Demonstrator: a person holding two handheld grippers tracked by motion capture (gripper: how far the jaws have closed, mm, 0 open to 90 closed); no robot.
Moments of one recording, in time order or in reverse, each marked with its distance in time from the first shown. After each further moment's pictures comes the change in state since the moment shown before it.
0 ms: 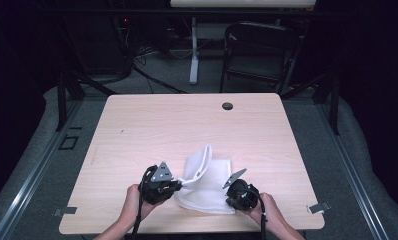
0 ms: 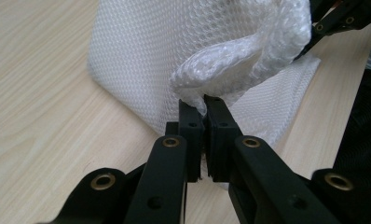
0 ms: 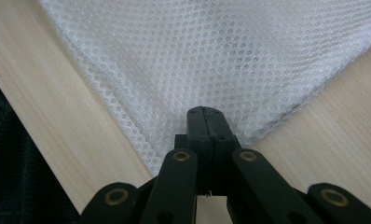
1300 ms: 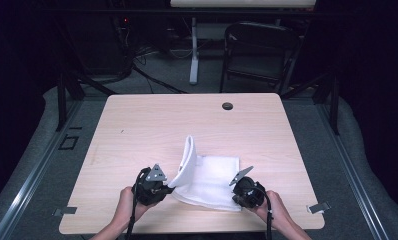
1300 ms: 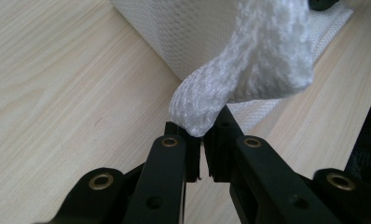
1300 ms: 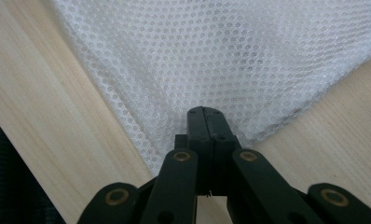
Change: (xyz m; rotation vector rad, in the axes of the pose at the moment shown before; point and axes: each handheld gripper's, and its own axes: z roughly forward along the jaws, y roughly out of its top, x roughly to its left) left arm 0.014 -0.020 0.000 0.076 0.007 -0.061; right arm -0.015 -0.009 -0.006 0.017 -0.025 0.016
